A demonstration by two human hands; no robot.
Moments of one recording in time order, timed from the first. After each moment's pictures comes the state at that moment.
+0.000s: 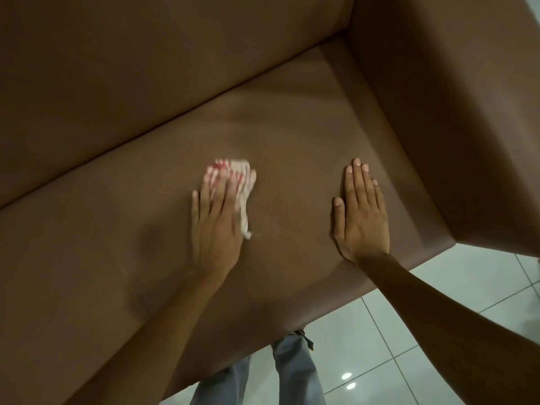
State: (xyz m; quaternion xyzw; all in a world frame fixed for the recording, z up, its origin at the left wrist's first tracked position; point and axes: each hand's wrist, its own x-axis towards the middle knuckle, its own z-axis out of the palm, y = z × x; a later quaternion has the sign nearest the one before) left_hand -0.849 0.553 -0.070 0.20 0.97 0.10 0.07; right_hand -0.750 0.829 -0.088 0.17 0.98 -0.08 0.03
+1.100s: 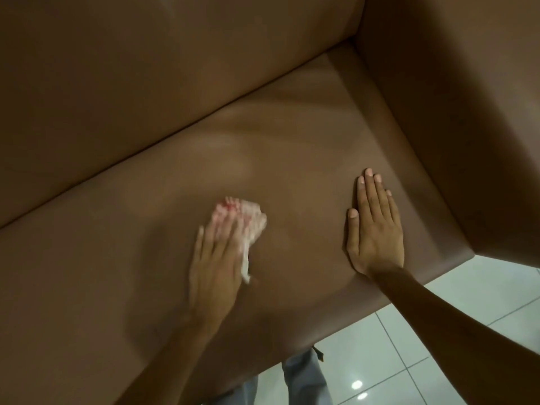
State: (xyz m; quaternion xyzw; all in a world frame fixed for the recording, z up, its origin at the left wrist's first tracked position) left_hand -0.811 0.515 -0.073 0.27 0.96 0.04 0.06; right_hand -0.747 0.834 -0.095 0.17 0.98 -0.09 0.02
